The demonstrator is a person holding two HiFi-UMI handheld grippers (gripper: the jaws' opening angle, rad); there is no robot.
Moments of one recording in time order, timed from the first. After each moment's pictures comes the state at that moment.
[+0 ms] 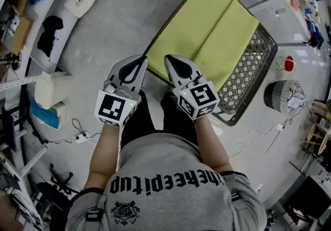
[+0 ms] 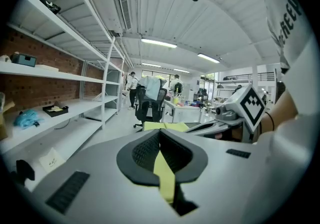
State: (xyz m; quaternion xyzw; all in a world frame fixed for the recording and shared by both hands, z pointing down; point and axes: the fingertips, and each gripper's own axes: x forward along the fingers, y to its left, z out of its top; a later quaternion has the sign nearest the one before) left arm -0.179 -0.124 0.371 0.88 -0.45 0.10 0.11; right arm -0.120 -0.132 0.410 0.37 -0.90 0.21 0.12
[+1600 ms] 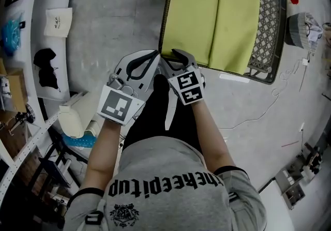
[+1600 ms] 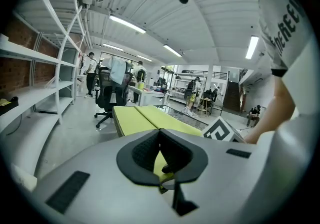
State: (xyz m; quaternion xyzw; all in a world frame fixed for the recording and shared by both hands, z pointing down) left arm -0.201 -0.143 0.434 0.96 -0.18 0.15 0.13; right arm -0.184 -0.115 0.589 0.51 -0.76 0.30 0.27
